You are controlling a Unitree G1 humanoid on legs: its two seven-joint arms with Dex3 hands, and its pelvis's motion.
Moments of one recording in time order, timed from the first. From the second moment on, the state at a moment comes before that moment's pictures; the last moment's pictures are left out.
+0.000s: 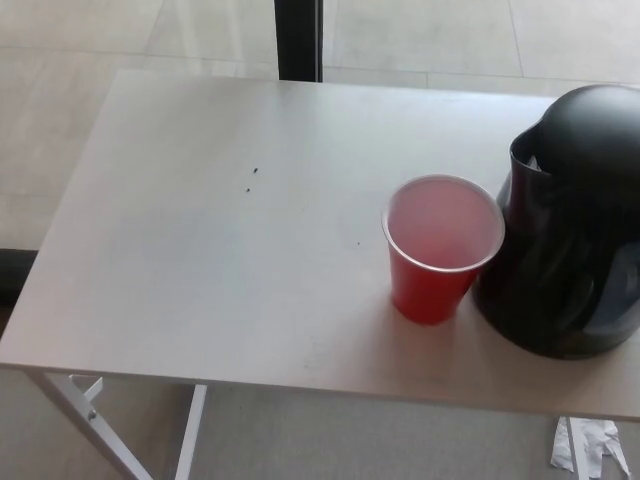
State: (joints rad) left_arm 0.01 0.67 0.42 0.98 -0.09 -0.06 -0.15; right_arm 0.15 -0.60 -0.61 0.74 0.11 -0.01 0.10
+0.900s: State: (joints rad) left_arm -0.06 0.70 0.52 1.07 -0.18 -0.06 -0.28; right_arm -0.07 -0.77 -0.87 0.48 0.39 0.31 0.16
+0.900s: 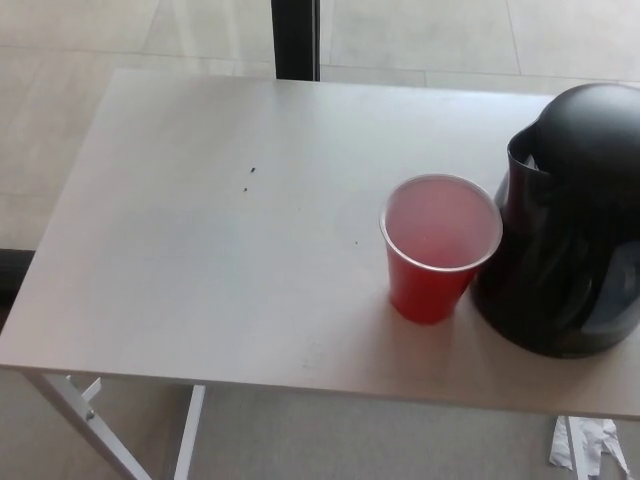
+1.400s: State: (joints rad) left_arm -0.06 0.71 0.50 1.08 -0.18 -0.06 -0.29; right_arm -0.26 -0.79 -0.44 0.20 0.39 0.40 0.29
